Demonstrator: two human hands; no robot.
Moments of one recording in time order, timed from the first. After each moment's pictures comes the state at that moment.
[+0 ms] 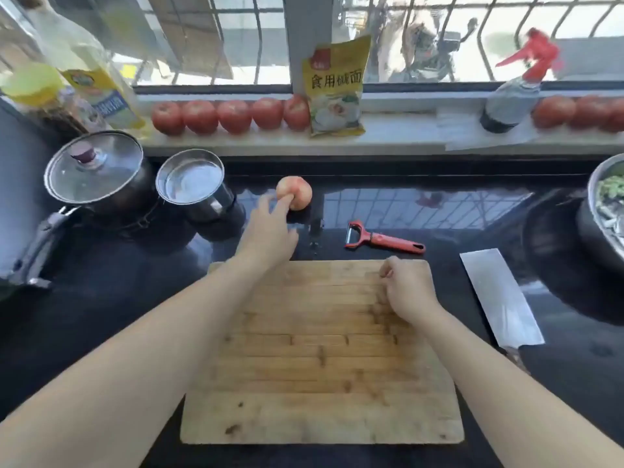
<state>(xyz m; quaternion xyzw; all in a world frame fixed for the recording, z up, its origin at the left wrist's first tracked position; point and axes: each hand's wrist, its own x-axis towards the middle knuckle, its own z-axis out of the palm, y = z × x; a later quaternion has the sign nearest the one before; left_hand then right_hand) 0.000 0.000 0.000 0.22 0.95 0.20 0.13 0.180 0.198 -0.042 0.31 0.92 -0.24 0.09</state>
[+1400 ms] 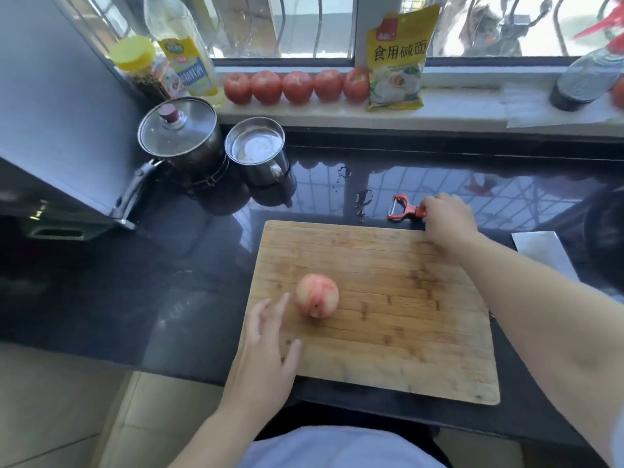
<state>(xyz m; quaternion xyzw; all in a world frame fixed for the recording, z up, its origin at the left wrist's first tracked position) 0.234 -0.174 0.001 0.10 0.92 0.34 0.16 0.117 0.230 -0.057 0.20 0.98 -0.05 0.08</state>
